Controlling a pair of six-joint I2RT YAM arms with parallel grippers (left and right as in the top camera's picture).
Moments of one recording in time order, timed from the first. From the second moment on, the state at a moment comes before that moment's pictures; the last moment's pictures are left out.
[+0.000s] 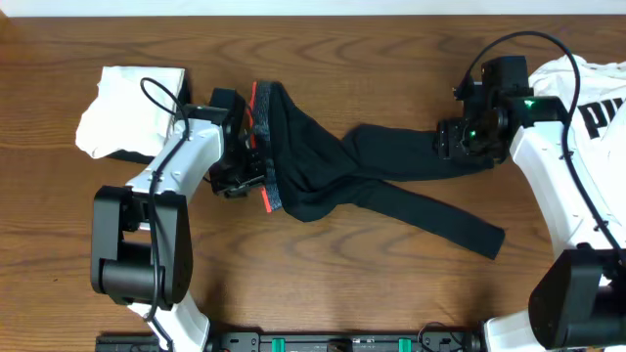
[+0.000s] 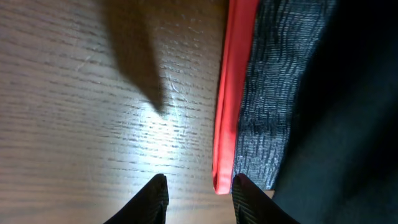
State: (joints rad) left arm -0.15 1.87 1.23 -0.98 0.23 -0.42; right arm 0.05 1.66 1.33 -0.92 -0.14 0.04
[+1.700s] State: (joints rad) left arm -0.42 1.87 1.22 -0.79 0.17 -0.53; right arm 0.05 1.66 1.33 -0.96 -0.14 0.04
